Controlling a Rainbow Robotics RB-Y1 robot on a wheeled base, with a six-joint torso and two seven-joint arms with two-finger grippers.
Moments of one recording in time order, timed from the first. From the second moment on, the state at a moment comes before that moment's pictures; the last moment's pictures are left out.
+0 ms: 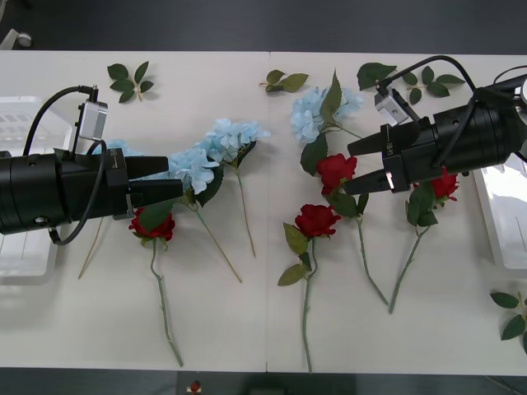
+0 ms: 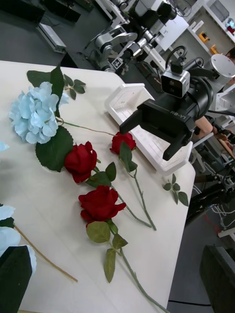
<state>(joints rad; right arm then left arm) -0.70 -0.95 0.59 -1.35 -2.12 1.12 2.70 -0.27 1.19 -0.50 -1.85 2.54 0.64 -2.66</state>
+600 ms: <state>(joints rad) -0.81 -1.08 0.62 -1.35 -2.11 1.33 2.44 -0.19 1.15 -0.48 -1.83 2.54 0.64 -2.66</state>
